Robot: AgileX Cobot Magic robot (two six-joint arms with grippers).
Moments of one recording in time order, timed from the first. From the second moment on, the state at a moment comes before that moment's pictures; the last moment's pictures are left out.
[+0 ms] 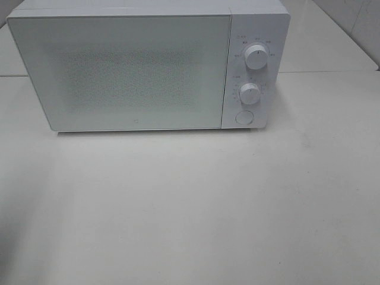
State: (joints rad) left arm -0.10 0.83 -0.60 -0.04 1.10 -0.09; right arm 0.04 0.00 -0.50 -0.05 1.01 0.10
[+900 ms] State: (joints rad) left arm -0.10 0.20 -0.52 -0.04 1.08 -0.08; right arm 0.04 0.00 -0.50 -0.05 1.01 0.10
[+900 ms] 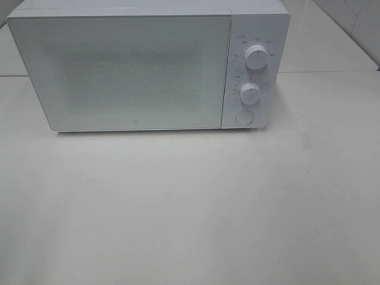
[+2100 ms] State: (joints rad) left arm 0.00 -0.01 -0.52 -0.06 1.08 -0.08; right arm 0.04 0.00 -0.50 -0.05 1.01 0.10
